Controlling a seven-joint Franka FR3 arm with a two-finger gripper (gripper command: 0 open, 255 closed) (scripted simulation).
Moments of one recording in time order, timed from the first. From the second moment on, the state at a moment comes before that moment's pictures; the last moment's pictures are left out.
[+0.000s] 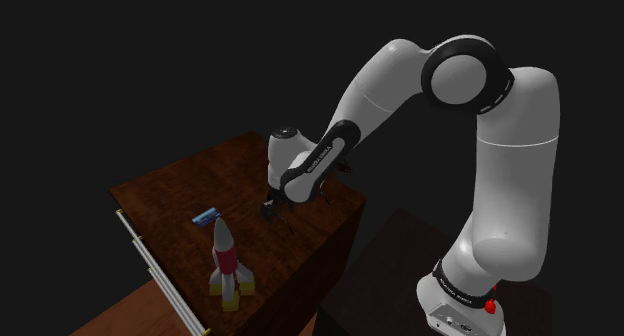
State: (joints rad) arm 0.06 0.41 0.16 -2.26 -0.18 2.70 0.44
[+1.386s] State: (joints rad) arm 0.05 0.36 0.17 -2.27 -0.16 2.65 0.43
